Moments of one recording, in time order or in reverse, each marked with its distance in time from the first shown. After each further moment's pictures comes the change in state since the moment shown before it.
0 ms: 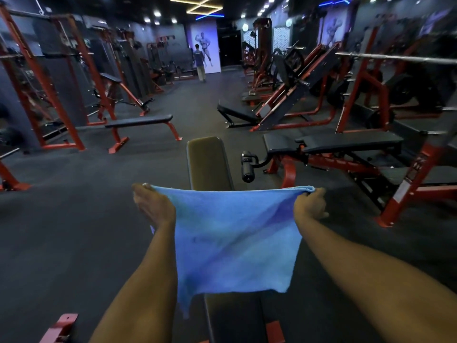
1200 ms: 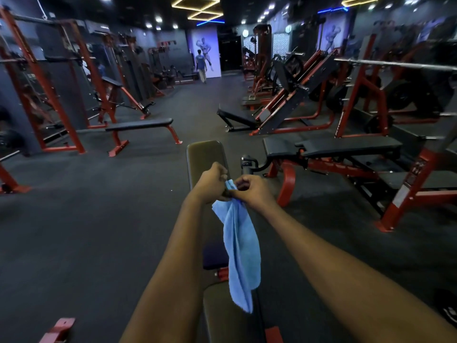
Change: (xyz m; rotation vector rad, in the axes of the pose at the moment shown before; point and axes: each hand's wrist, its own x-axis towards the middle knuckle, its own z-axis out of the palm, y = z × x) left_hand -0.040 0.114 0.025 -0.014 -1.220 0.104; right_hand -0.088 -0.075 0.013 0.269 -0.792 -0.681
